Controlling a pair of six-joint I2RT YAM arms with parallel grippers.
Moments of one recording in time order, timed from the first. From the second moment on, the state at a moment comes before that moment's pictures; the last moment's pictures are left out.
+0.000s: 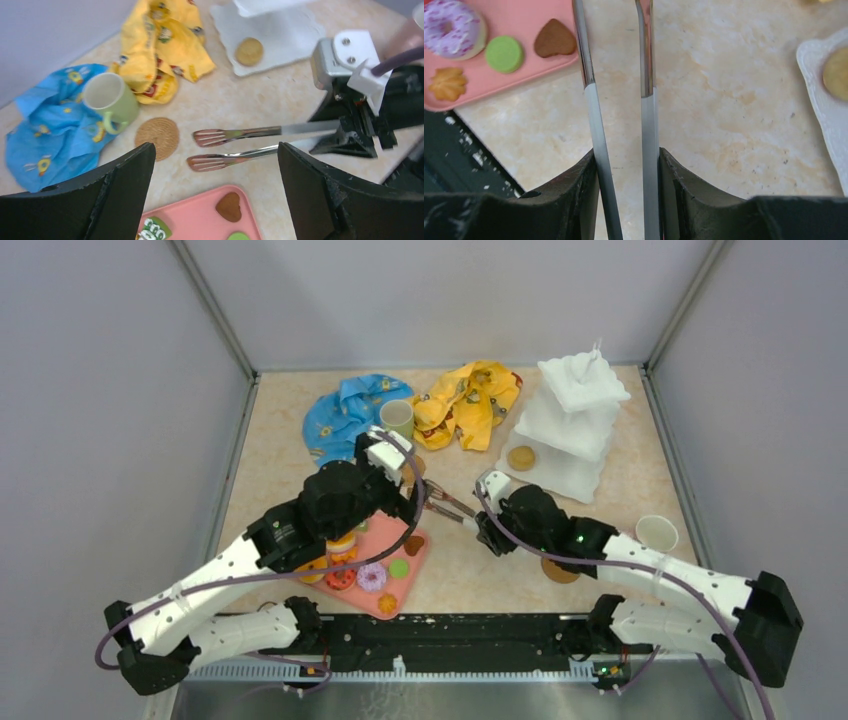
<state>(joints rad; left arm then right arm) -0.96 0.94 1.05 -0.41 -0.18 0.02 0.93 0.96 0.67 -0.32 0.02 0.02</state>
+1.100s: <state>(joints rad) -0.96 0.53 0.71 -0.30 -0.64 -0.02 0.89 1.31 0.59 -0.15 0.26 0.42</state>
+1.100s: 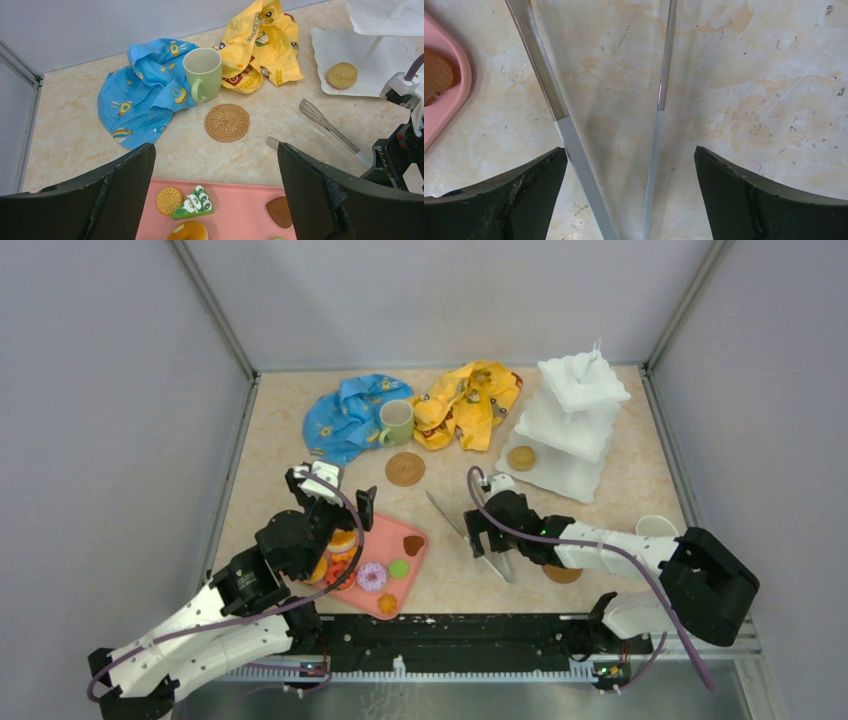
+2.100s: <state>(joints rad) -0.96 0.53 0.70 -0.30 -0.65 -0.02 0.96 1.41 0.61 -0.13 0.30 0.46</state>
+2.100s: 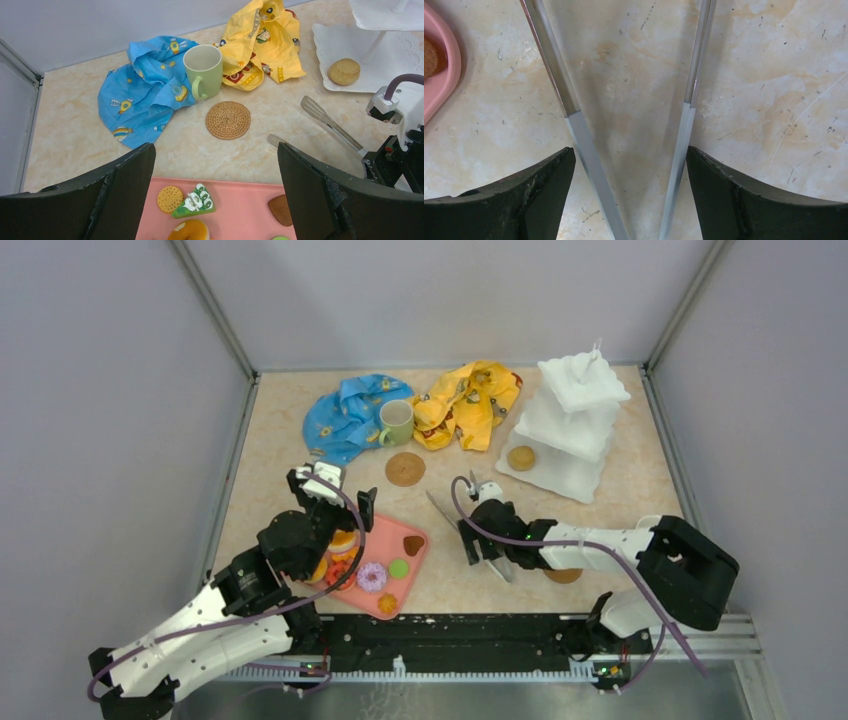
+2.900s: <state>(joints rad) -0.96 0.51 0.70 -0.30 -0.65 -0.01 0.96 1.15 0.72 -0.41 0.32 0.41</state>
